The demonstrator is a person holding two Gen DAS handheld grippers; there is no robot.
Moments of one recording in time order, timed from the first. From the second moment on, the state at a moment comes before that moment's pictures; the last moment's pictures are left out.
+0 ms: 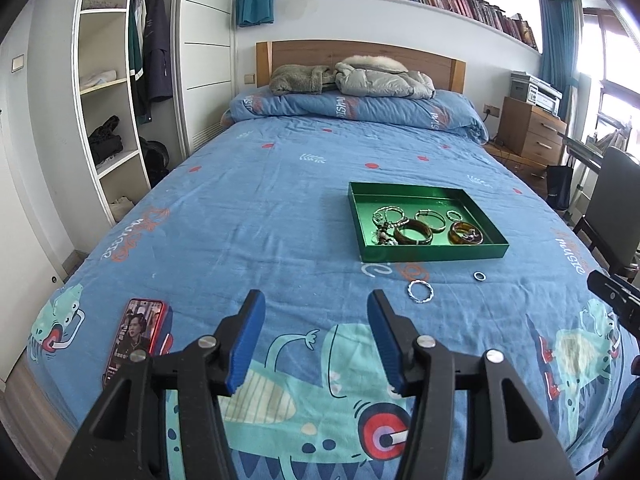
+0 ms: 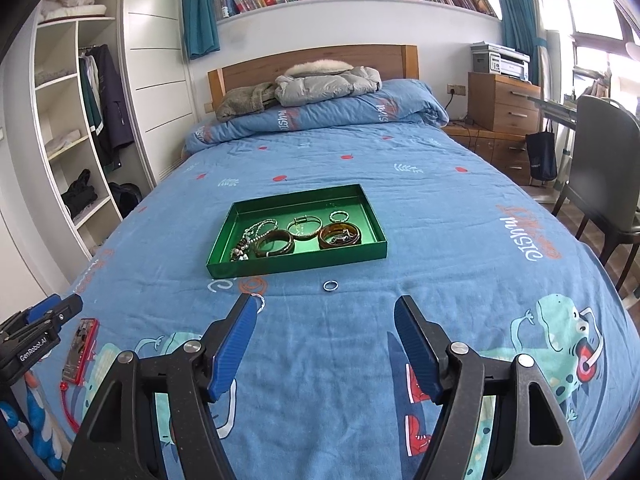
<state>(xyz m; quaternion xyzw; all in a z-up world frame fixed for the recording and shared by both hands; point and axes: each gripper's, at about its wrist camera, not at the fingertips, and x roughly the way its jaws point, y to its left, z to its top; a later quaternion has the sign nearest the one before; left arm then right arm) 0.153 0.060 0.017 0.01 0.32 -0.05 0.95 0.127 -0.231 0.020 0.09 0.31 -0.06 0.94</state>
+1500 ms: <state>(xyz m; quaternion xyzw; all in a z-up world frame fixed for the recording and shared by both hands) 0.204 0.019 -0.047 0.04 0.40 -0.04 0.91 0.123 -0.364 -0.040 0.10 0.30 -0.11 0.94</state>
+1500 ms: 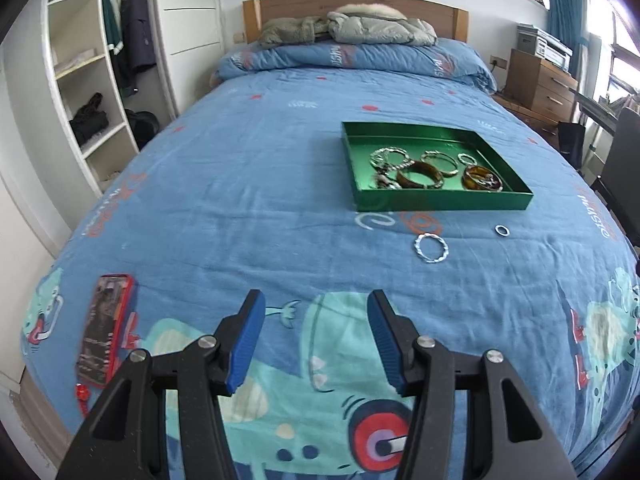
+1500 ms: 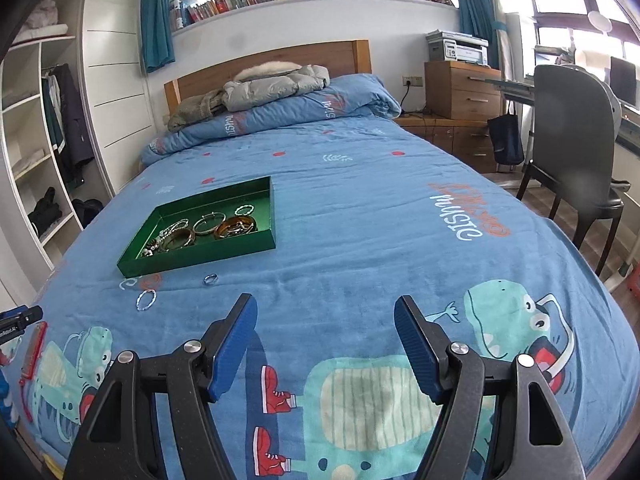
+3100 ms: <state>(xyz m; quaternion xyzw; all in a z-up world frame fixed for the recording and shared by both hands) 0.325 -0.072 -0.147 0.04 0.41 -0.19 0.89 0.315 -0.261 -0.138 -0.03 0.41 0.07 0.91</state>
